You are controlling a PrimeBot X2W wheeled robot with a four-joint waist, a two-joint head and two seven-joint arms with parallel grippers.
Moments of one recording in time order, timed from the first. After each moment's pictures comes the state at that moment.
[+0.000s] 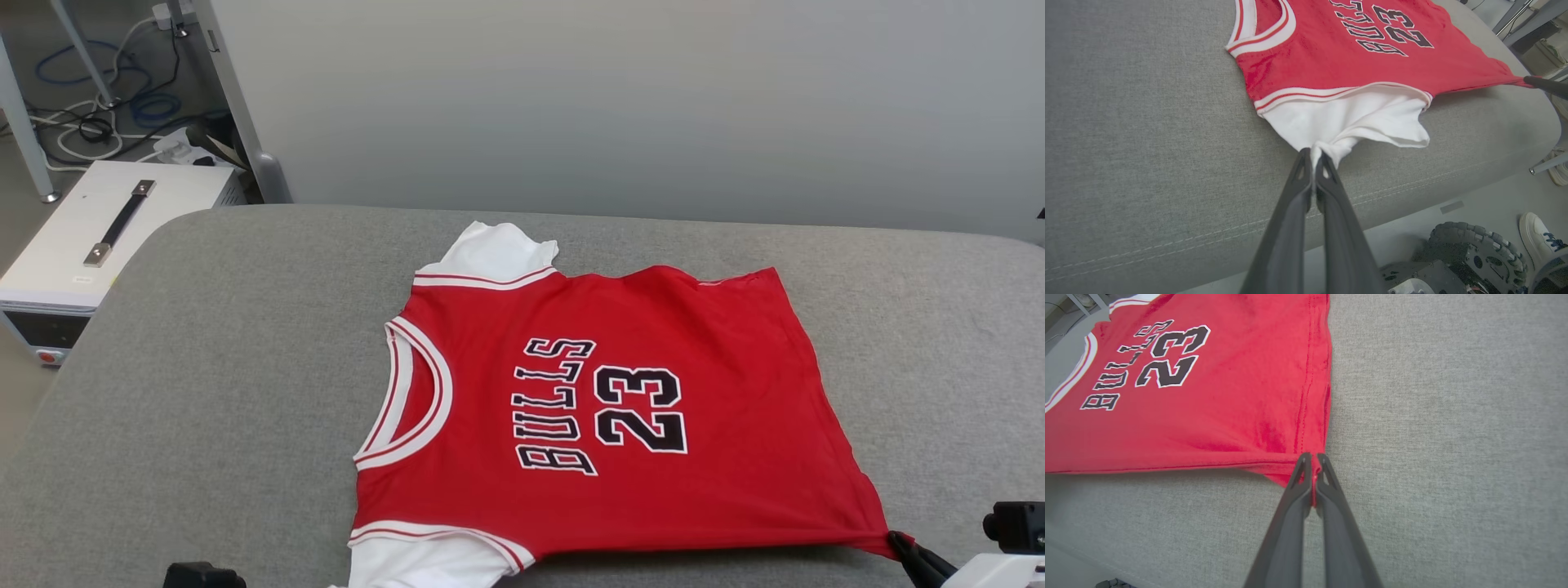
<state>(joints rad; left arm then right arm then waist) 0.06 0.80 -0.77 0.06 -1.04 -0.09 -0.13 0.06 -0.51 0.27 0.35 0.77 0.13 0.09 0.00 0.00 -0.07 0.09</state>
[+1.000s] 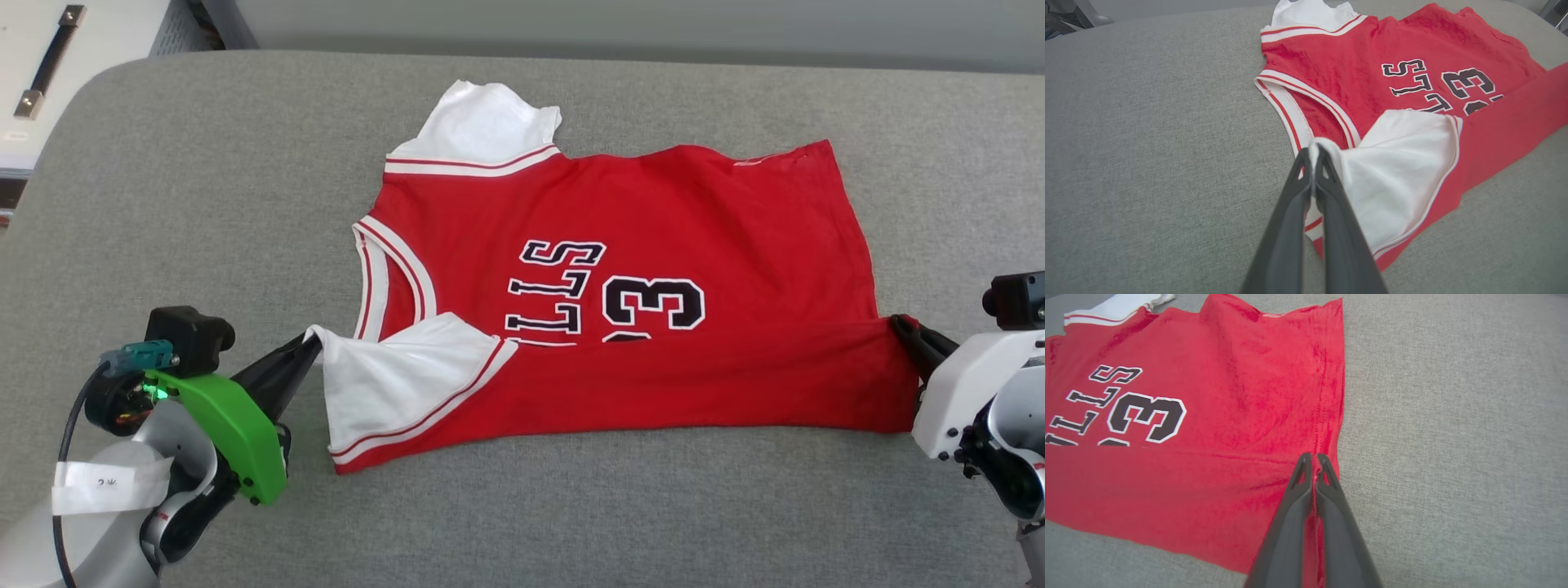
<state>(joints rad) -0.43 0.75 -0.73 0.21 -0.92 -0.12 -0.04 -0.27 -0.43 0.10 0.17 0.52 0.13 0.39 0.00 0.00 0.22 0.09</state>
